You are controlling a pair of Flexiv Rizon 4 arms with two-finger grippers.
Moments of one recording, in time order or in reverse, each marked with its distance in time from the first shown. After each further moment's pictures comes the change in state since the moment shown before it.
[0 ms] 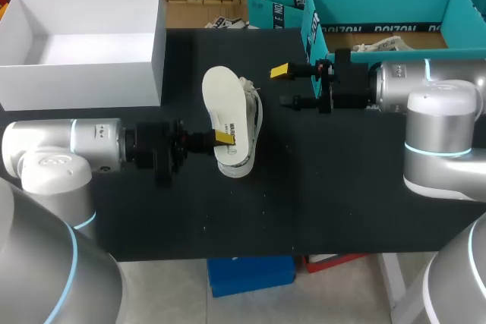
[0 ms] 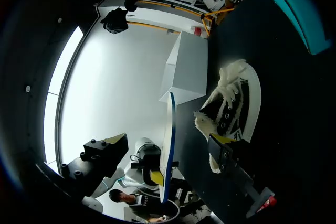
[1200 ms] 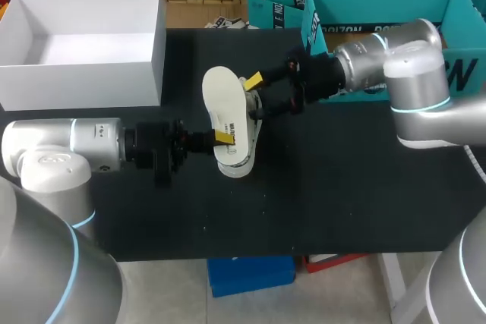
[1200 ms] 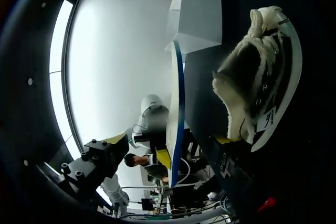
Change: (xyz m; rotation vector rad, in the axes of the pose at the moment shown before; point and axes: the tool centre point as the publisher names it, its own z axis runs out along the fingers) left arm 0.000 0.000 -0.001 0.002 0.001 0.000; right arm 0.006 -0.038 0.046 0.480 0.076 0.070
